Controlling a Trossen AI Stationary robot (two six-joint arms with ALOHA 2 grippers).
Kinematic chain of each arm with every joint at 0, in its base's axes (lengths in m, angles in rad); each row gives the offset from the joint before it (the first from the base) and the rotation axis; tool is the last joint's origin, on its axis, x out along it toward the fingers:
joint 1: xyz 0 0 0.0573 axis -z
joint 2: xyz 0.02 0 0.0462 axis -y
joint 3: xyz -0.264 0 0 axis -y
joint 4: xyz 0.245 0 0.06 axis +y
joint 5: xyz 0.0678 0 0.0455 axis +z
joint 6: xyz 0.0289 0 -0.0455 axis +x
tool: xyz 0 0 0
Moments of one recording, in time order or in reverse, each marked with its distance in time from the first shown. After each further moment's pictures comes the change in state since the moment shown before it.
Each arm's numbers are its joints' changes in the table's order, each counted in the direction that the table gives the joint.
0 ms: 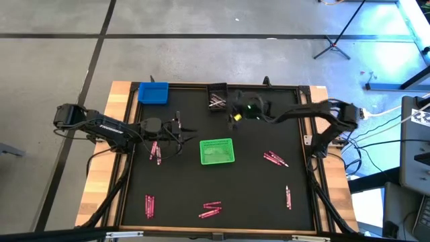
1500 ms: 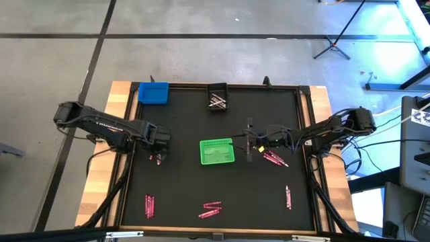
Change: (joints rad) left arm 0.127 0.000 0.364 1.871 -0.097 -1.173; right arm -0.330 0.163 -0.468 -0.611 -0.087 0.123
